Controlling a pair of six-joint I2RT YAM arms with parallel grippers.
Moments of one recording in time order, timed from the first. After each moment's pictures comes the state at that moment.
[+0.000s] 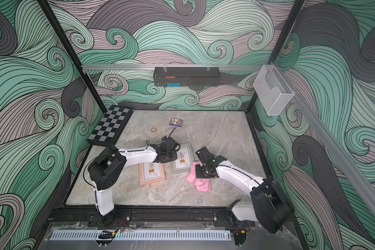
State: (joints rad) left arm -0.77 1.93 1.17 -0.36 -0.18 -0.92; right arm 0.56 1.30 0.70 -0.66 -0.03 0.53
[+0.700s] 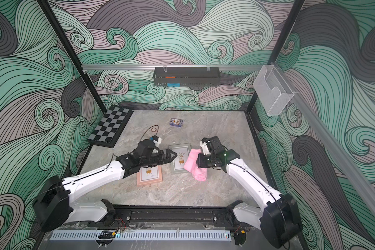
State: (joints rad) left arm -0.74 1.25 0.76 -0.08 0.22 -0.88; right arm 0.40 1.19 0.86 -0.70 -0.33 0.43
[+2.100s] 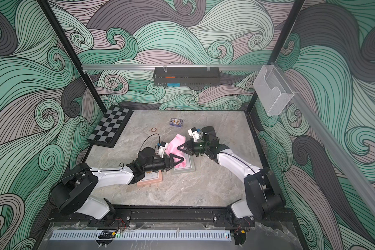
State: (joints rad) left arm -0.75 1.50 0.56 0.62 0.48 -1.09; right arm 0.40 1.44 0.87 -0.06 -0.84 0.88
